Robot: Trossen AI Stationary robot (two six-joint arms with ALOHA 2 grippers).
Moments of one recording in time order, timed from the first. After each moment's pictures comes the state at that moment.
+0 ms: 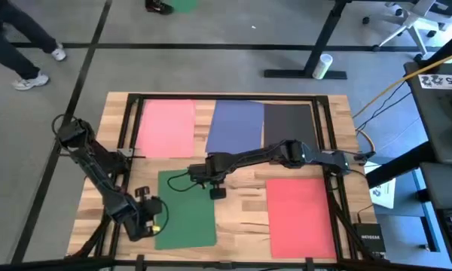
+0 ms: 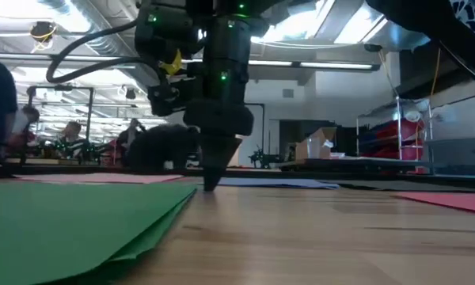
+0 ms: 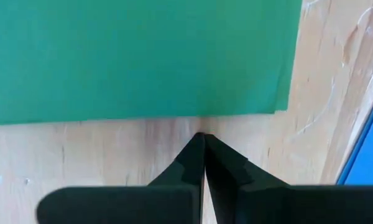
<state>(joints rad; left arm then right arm) -0.99 1.49 0.78 -0.70 -0.28 -1.20 0.12 2.51 2.17 -1.13 0.09 0.01</state>
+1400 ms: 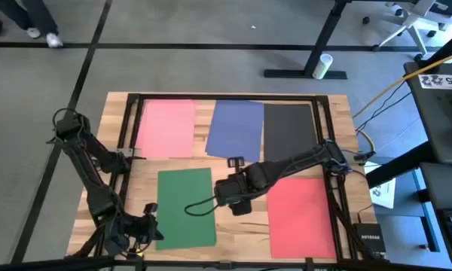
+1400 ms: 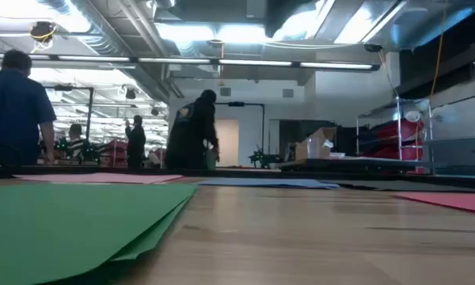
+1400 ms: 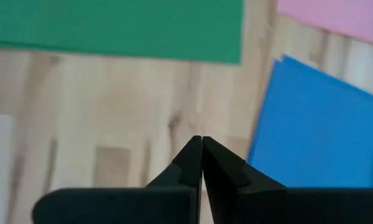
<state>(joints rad) -1.07 1.39 0.89 -0.36 -0.52 -0.82 0.36 2.07 2.05 -1.33 0.31 0.18</state>
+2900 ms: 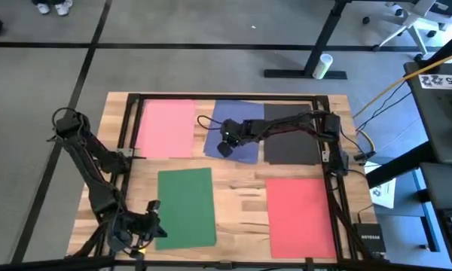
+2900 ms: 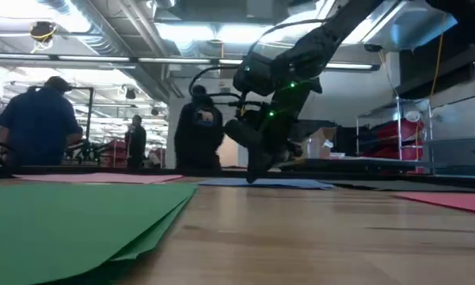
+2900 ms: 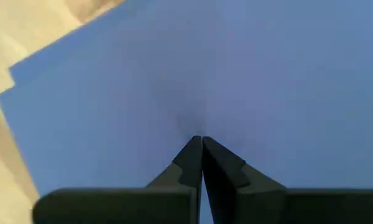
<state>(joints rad) -1.04 1.37 0.89 -0.35 -0.52 -0.77 -0.23 2.05 1.28 -0.30 0.12 0.46</state>
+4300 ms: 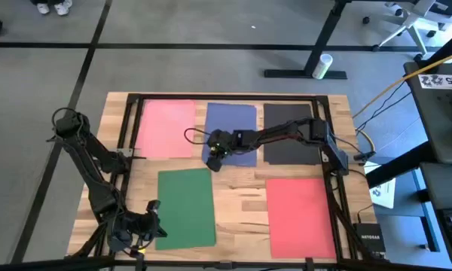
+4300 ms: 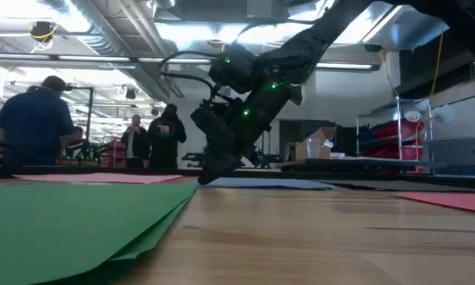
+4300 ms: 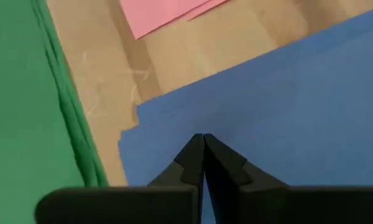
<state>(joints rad) -1.04 1.37 0.89 -0.35 -0.52 -0.76 -0.12 2.19 1.39 -0.12 -0.06 0.33</state>
